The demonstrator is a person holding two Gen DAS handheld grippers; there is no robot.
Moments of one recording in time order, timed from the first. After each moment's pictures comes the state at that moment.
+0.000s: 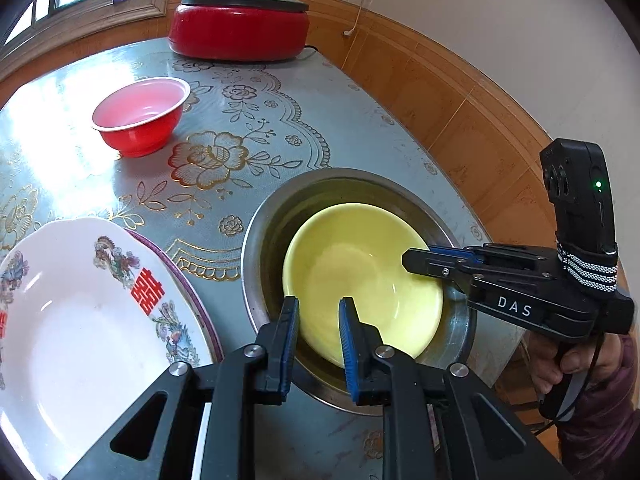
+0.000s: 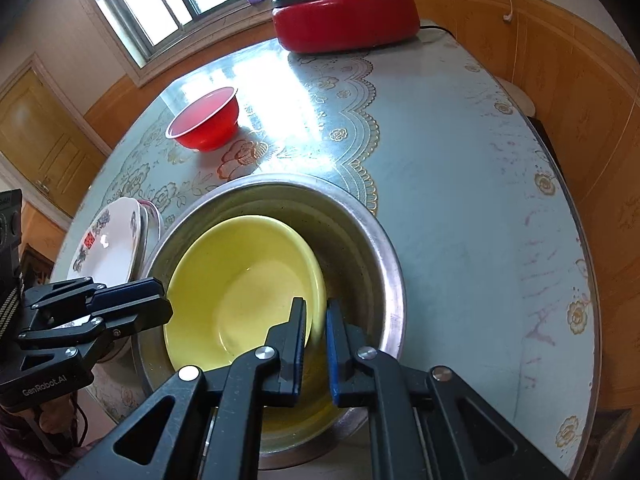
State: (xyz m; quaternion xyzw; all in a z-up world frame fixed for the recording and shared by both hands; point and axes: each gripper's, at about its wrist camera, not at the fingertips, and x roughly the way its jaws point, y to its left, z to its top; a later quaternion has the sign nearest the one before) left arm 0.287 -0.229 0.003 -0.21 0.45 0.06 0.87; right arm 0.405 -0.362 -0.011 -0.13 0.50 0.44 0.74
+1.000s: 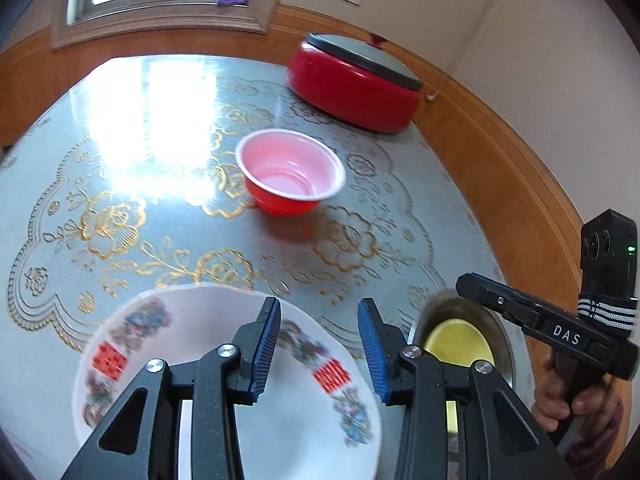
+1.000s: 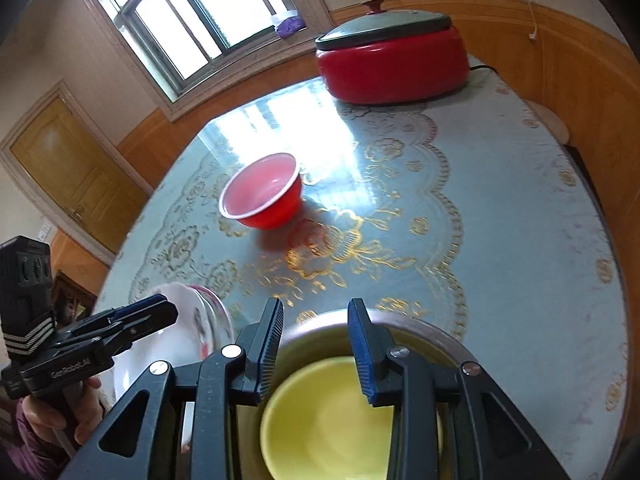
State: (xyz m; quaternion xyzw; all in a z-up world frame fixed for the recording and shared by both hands) left arm 0.251 -0.102 0.036 -0.28 0.38 0.19 0.86; right arm 0.418 -0.271 0.028 -0.05 0.47 0.50 0.73
